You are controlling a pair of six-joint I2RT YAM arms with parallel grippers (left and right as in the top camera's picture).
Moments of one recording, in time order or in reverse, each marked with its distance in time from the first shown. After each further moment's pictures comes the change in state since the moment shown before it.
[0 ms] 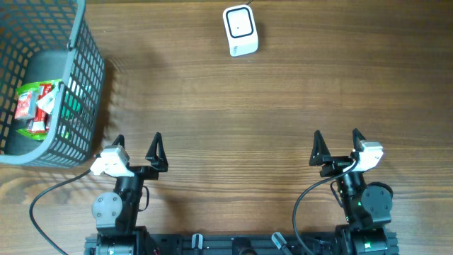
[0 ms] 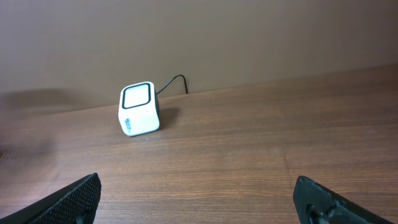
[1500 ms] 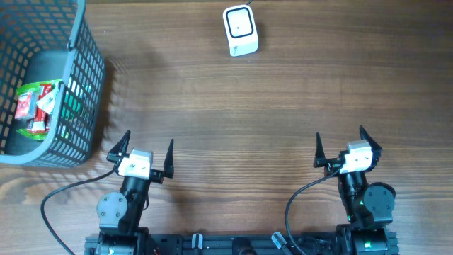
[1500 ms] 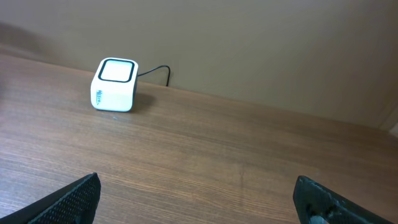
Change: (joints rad) left arm -0.111 0.000 0.000 -0.001 -0.011 0.453; right arm -0.050 0.001 0.000 0.000 -0.034 -0.369
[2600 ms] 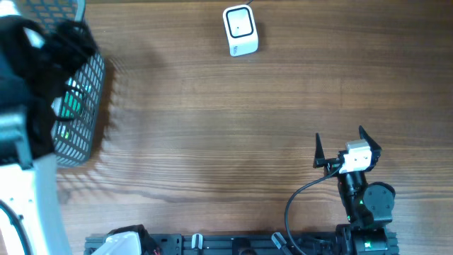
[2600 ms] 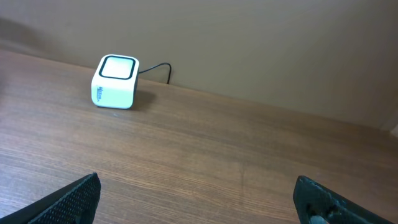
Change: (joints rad) left arm 0.245 1.304 1.770 -0.947 -0.127 -0.729; right arm 0.000 0.007 0.000 -0.001 -0.004 -0.010
